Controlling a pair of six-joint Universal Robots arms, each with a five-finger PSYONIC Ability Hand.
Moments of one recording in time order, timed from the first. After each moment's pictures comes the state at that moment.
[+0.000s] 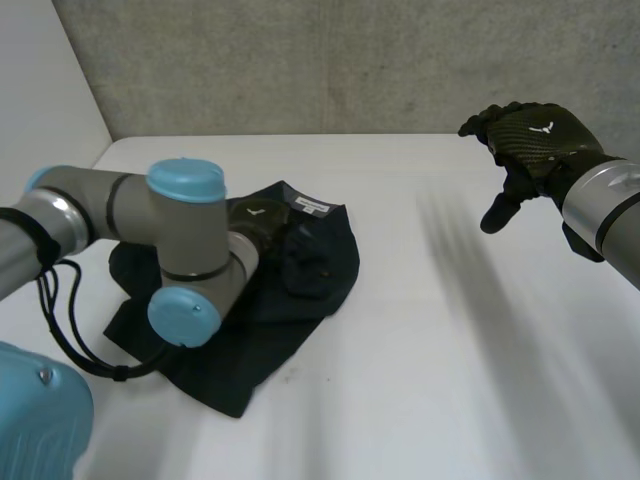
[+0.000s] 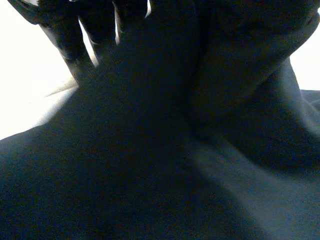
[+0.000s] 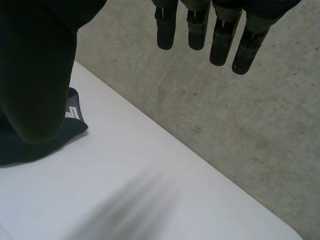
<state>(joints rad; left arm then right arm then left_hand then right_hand) 4.15 -2.46 -0.91 3.03 -1.62 3.20 1.85 -1.37 1.39 0.12 1.36 2.84 1.03 1.04 1.02 1.02 0.84 0.20 0.21 0.21 0.23 0.06</state>
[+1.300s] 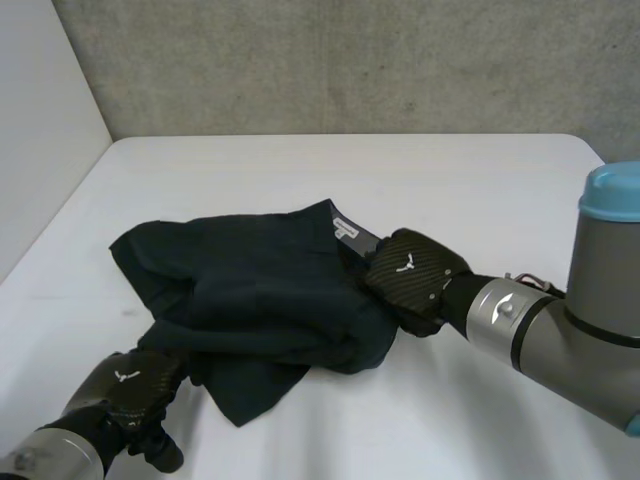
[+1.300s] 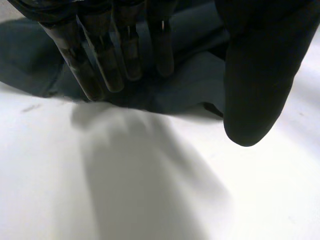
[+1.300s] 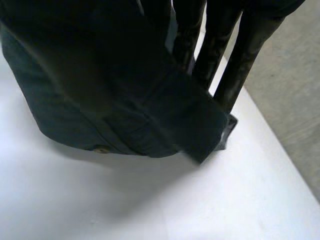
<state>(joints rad) 4.26 -1.47 -2.11 2.96 -1.64 3.20 2.01 -1.24 1.57 0.12 1.07 2.39 0.47 0.47 0.47 0.46 0.29 0.84 1.04 1.03 1.03 0.84</state>
